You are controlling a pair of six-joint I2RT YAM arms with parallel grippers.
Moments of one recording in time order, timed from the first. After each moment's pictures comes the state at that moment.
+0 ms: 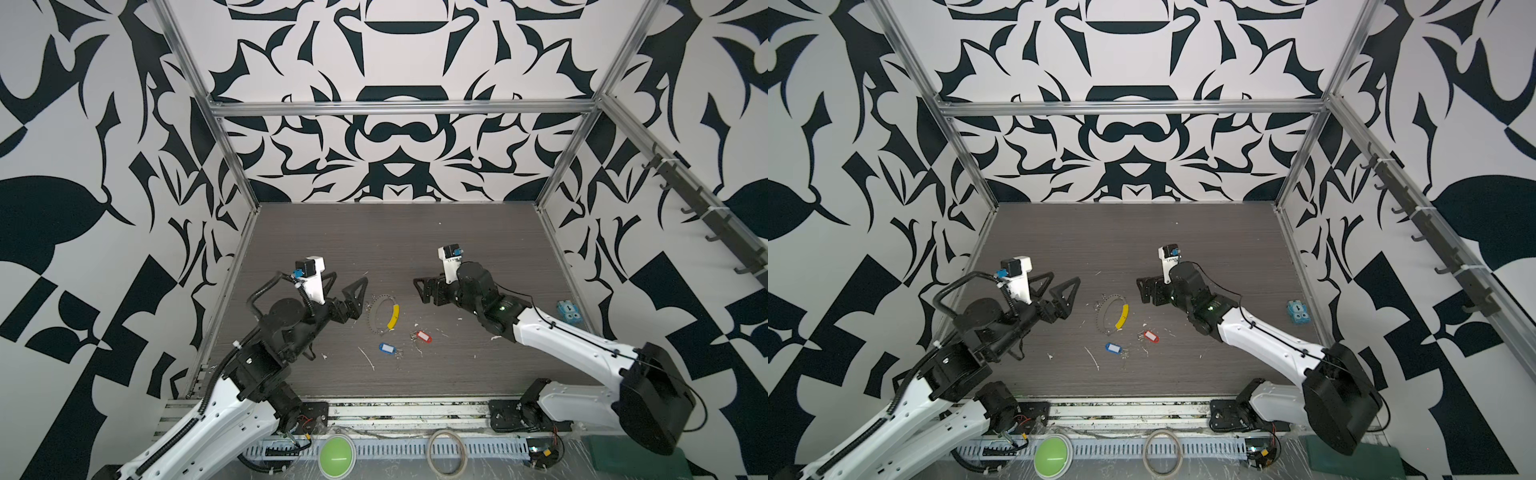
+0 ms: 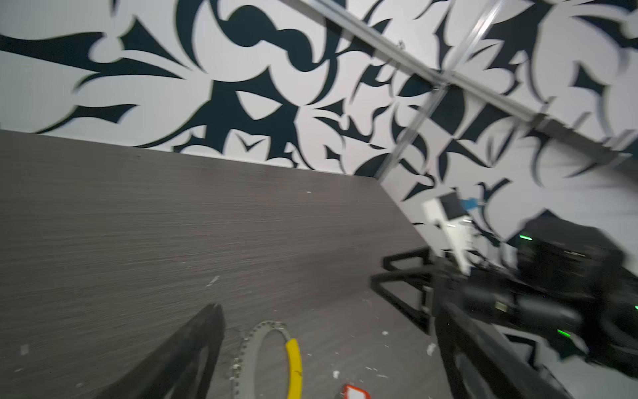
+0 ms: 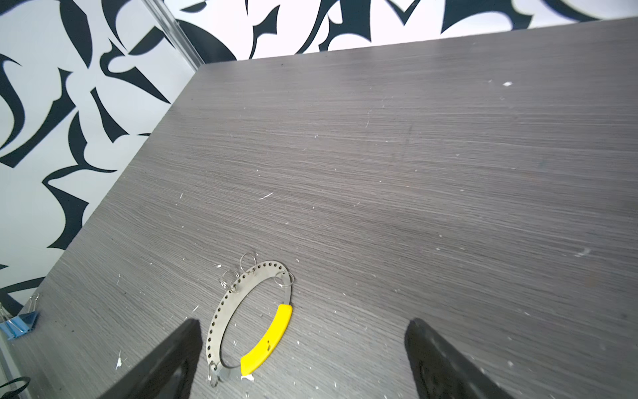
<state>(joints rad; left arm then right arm) -0.77 0.61 0.62 -0.16 -0.27 -0.45 0.69 1.19 0.70 -0.01 0.03 0.44</state>
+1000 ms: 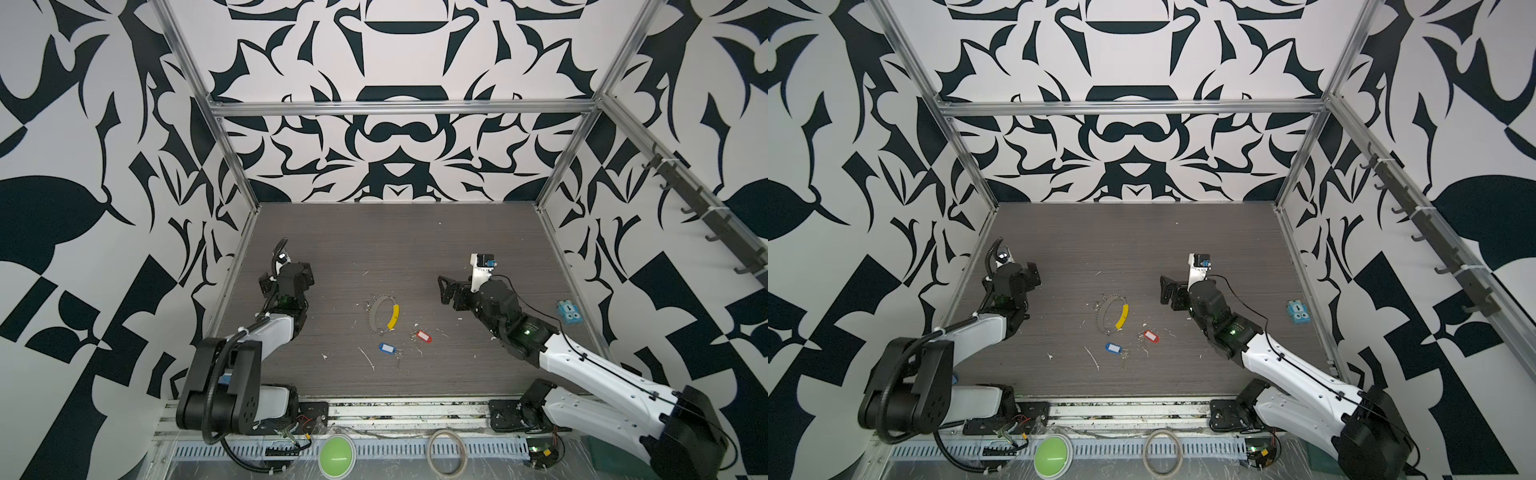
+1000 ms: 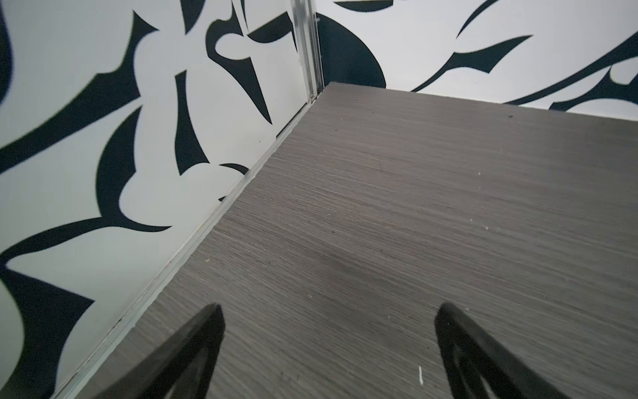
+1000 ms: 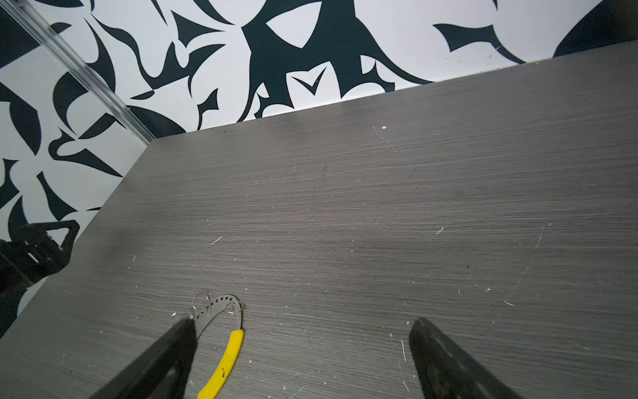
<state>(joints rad) -0.11 1.38 0.43 0.52 -0.51 -0.11 0.69 0.96 0.56 -0.01 0.30 0.52</state>
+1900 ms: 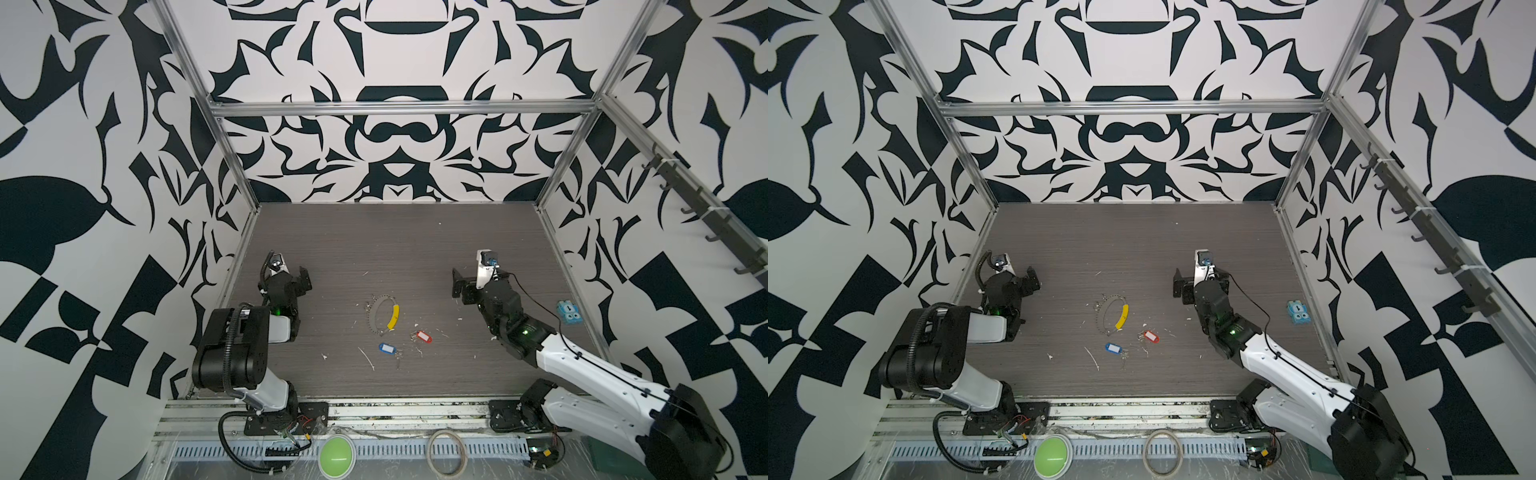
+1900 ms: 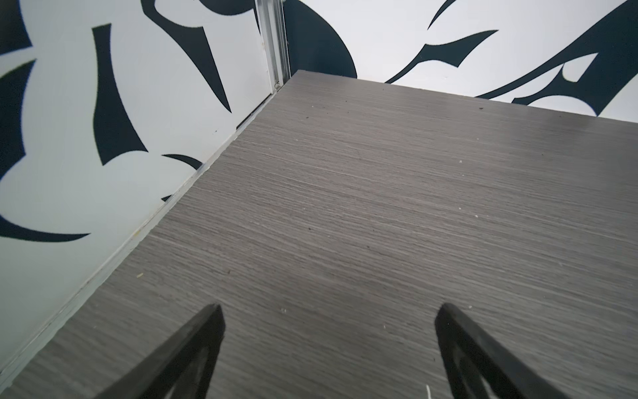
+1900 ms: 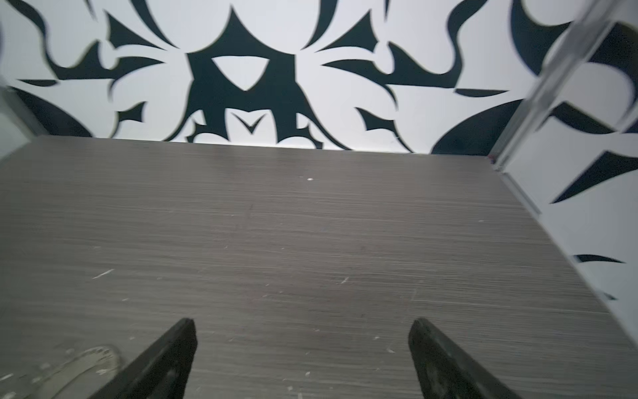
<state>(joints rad) 0.02 1.56 0.36 0.85 -0.25 -0.11 0.57 1.01 0.49 0.18 0.50 0.17</state>
